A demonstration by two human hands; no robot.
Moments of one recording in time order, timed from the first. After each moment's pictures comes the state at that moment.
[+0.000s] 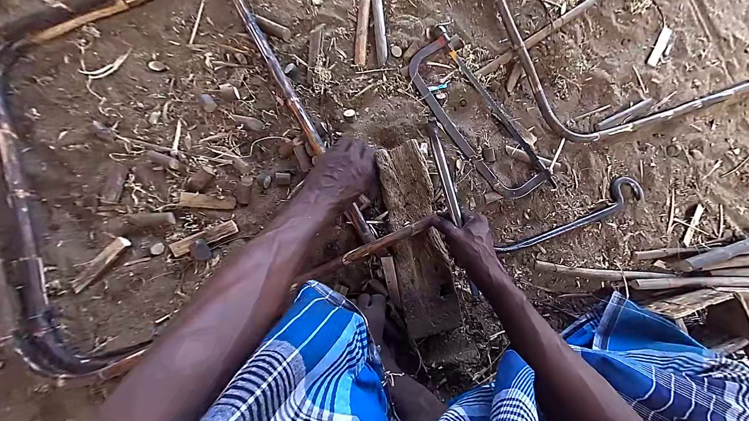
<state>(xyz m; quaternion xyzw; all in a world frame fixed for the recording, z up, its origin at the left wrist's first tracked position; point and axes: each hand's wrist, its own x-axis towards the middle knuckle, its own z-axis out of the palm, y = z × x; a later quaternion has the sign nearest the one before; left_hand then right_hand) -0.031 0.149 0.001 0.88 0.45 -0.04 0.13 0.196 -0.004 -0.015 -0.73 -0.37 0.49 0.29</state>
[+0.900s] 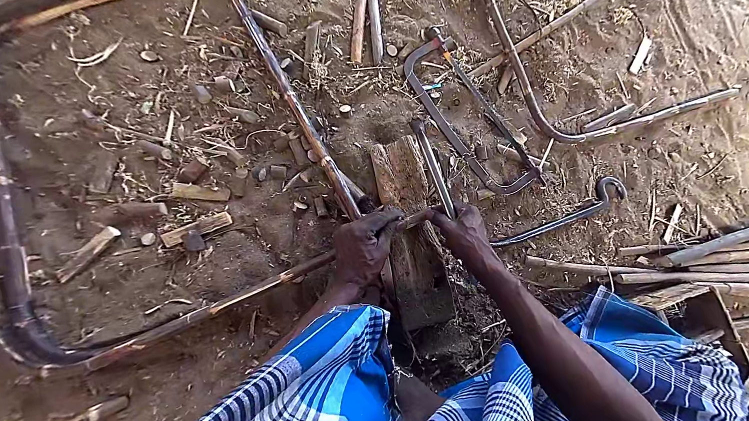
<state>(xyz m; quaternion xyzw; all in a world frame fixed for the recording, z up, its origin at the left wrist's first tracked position) -0.011 0.005 -0.028 0.73 0.50 0.37 0.28 0.201 0.001 -0.009 -0.74 -0.43 0.46 0.24</state>
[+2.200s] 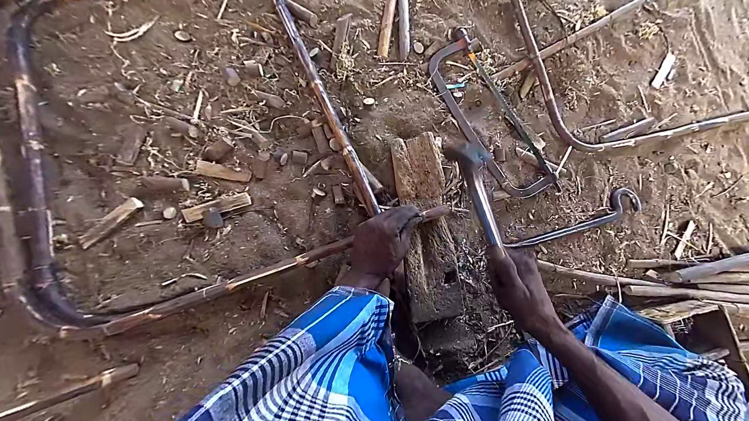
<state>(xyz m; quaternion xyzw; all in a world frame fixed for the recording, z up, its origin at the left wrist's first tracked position) -0.008 -0.003 -0.032 0.78 0.52 0.29 0.21 0.236 -0.102 0.057 -0.65 -0.54 0.48 0.26</state>
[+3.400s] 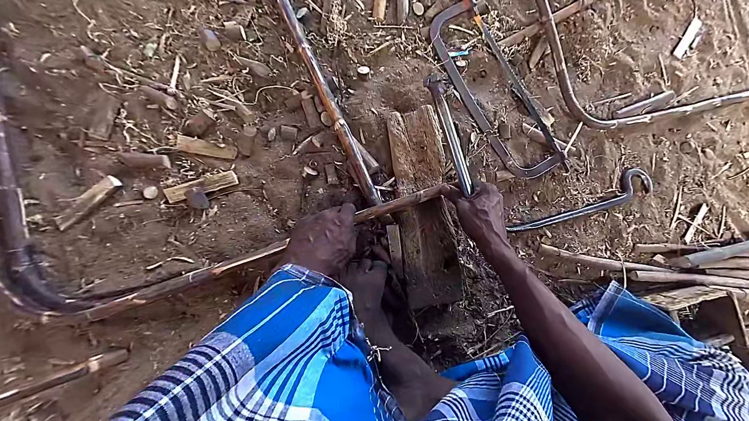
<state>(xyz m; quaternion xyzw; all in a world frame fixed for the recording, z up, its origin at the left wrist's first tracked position) -0.069 -0.003 0.014 0.74 0.61 -0.15 0.25 0.194 0.003 0.004 -0.77 -0.49 0.36 0.17</state>
